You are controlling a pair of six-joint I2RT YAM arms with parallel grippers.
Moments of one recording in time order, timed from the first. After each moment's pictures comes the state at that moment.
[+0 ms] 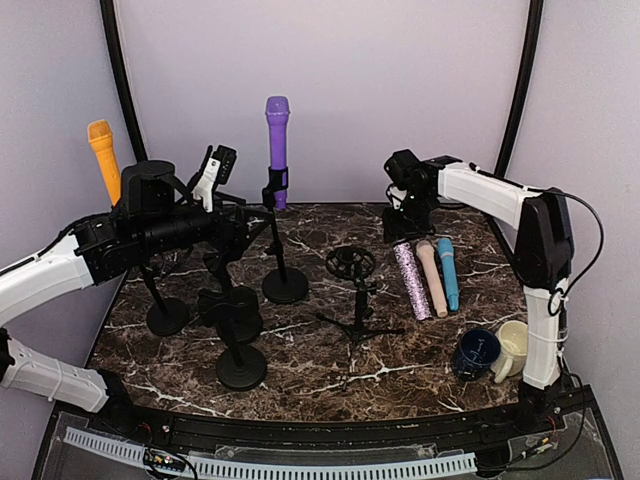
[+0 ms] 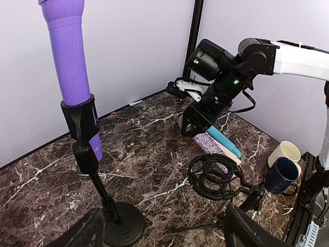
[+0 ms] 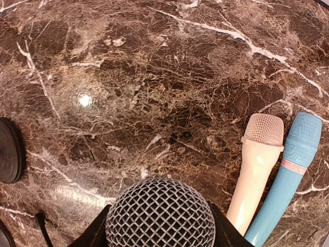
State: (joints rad) left arm -0.76 1.14 1.05 -0.18 0.03 -0.12; right arm 0.51 2.07 1.89 -1.00 0.07 0.30
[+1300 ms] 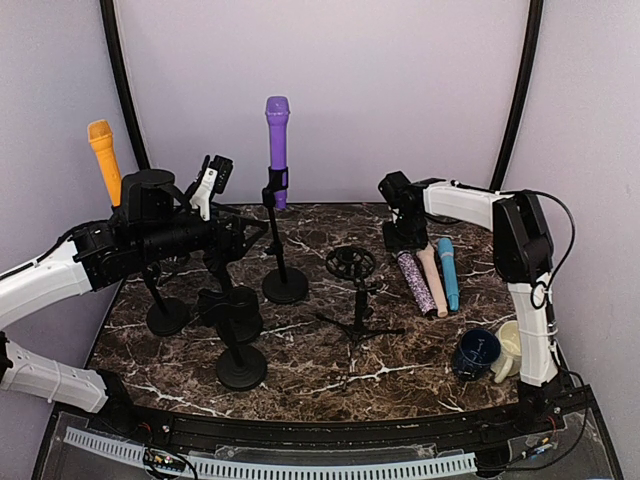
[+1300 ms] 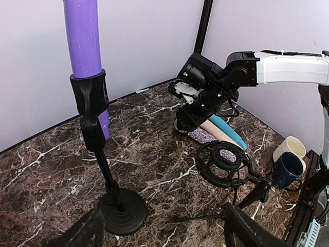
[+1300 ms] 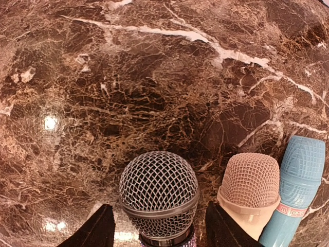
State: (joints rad) left arm -0.76 1.11 1.01 -0.21 -0.01 -0.15; right arm 0.48 2.25 1.88 -0.84 0.27 0.35
